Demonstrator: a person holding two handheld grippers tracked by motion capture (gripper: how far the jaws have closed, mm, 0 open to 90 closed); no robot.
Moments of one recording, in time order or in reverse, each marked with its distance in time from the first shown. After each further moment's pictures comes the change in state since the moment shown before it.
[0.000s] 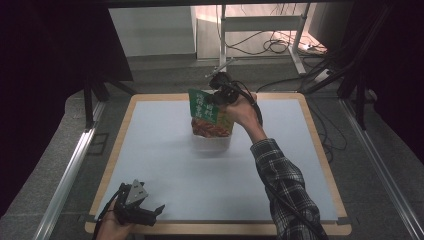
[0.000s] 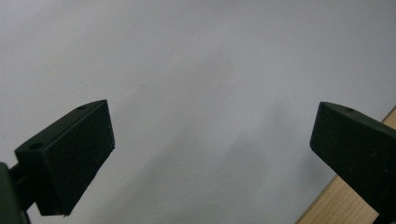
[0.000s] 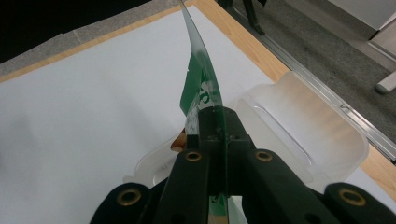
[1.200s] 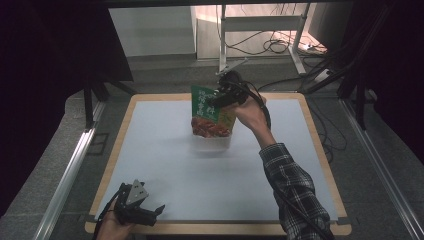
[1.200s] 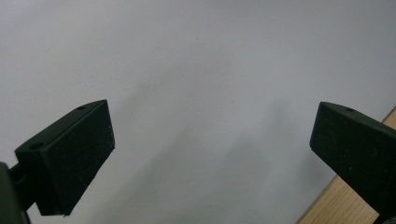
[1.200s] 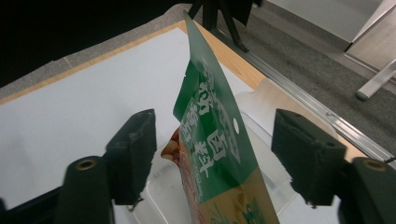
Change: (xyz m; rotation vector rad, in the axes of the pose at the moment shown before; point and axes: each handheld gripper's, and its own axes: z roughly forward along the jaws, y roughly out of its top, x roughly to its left) left arm 0.000 0.000 0.001 0.005 0.000 0.003; right arm -0.004 -0.013 -0.023 -0.100 -0.050 0.052
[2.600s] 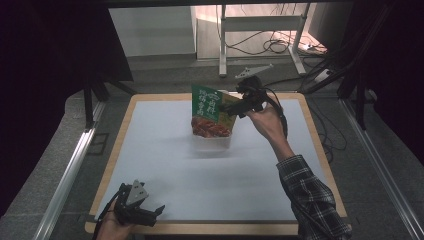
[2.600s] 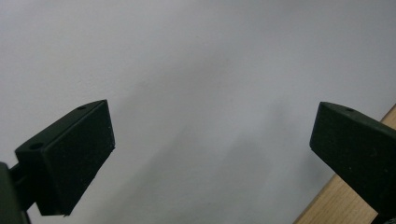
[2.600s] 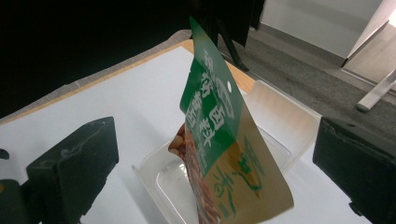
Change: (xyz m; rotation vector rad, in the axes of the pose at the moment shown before) left arm 0.000 -0.001 0.000 0.005 -0.002 0.003; right arm -0.004 -0.030 -0.045 -0.109 0.016 0.034
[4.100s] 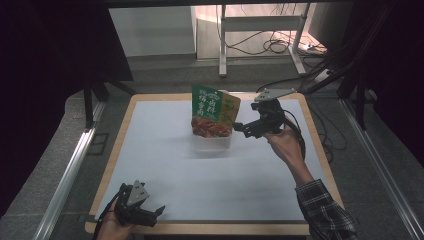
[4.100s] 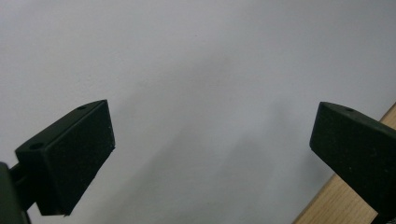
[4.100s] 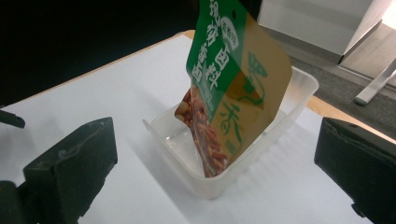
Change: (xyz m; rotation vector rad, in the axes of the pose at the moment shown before) left arm -0.002 0.000 0.001 0.006 0.003 0.008; right arm 0.009 -0.058 -0.037 -0.035 -0.007 0.021
